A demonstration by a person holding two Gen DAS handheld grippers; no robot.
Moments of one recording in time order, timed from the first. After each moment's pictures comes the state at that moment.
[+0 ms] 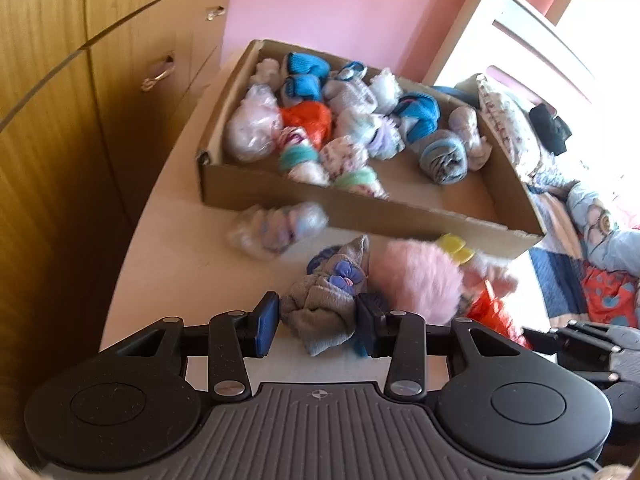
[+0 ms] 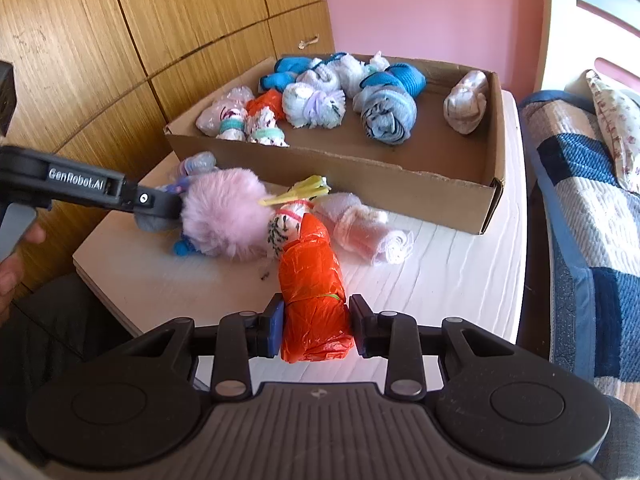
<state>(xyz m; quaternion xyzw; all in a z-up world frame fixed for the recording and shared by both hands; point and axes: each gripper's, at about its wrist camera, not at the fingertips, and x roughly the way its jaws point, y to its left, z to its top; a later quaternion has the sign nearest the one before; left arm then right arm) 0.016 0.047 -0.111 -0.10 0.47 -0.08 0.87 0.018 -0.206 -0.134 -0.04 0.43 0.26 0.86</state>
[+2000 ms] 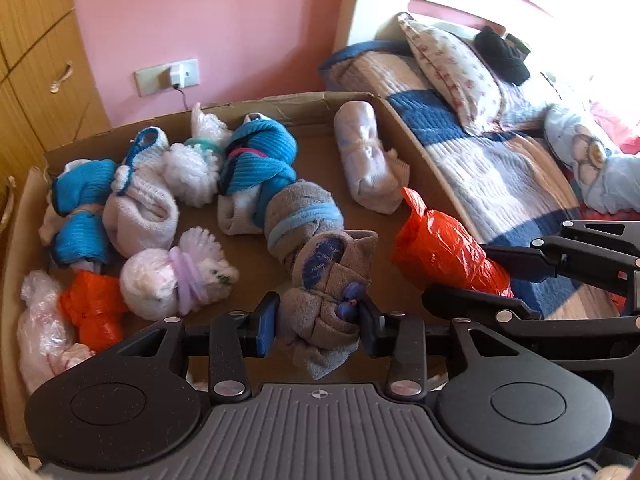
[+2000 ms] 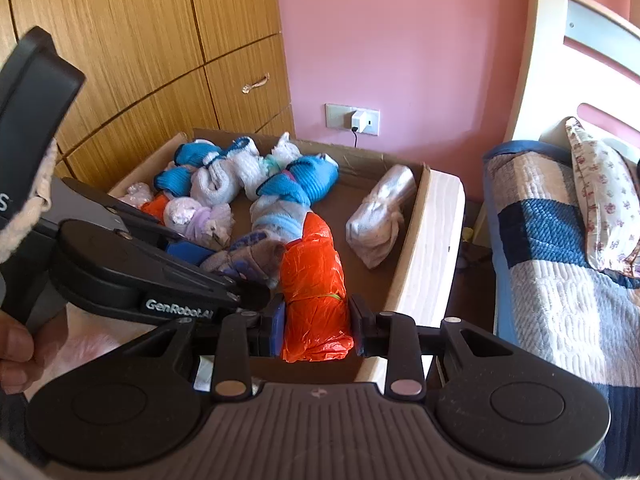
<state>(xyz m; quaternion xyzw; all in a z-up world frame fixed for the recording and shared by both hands) 0.170 -0.097 -0.109 0.04 0.49 -0.17 0.85 0.153 -0.226 -0.094 -0.06 0.40 0.23 0.88</state>
